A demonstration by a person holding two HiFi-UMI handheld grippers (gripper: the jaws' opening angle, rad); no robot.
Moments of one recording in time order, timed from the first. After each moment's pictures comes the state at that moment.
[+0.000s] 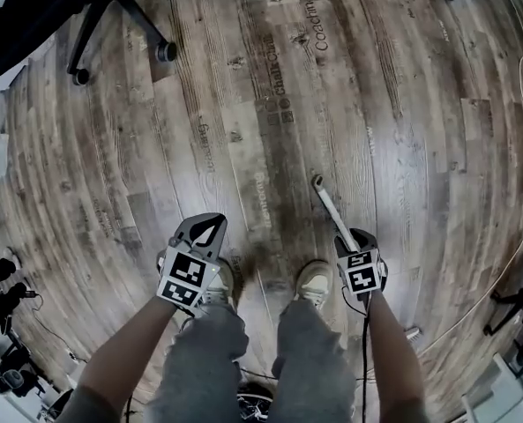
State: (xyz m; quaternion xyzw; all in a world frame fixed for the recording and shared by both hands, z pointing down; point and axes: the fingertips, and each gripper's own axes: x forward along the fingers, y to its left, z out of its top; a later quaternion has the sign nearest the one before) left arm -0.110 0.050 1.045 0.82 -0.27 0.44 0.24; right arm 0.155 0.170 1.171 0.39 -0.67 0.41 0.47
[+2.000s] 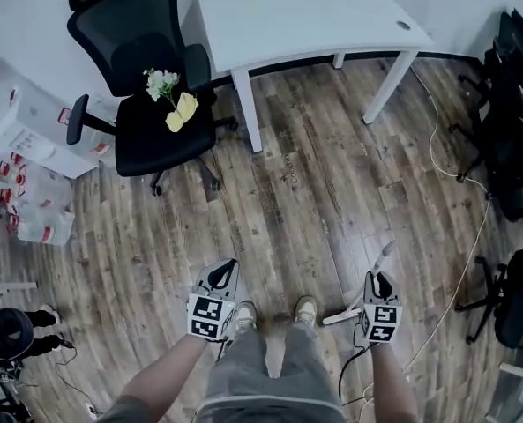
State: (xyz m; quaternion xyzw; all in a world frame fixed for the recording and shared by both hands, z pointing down) left arm -0.107 0.005 0.580 0.86 -0.38 0.28 0.16; right arm 0.239 0.110 0.619 0.67 -0.64 0.24 0.28
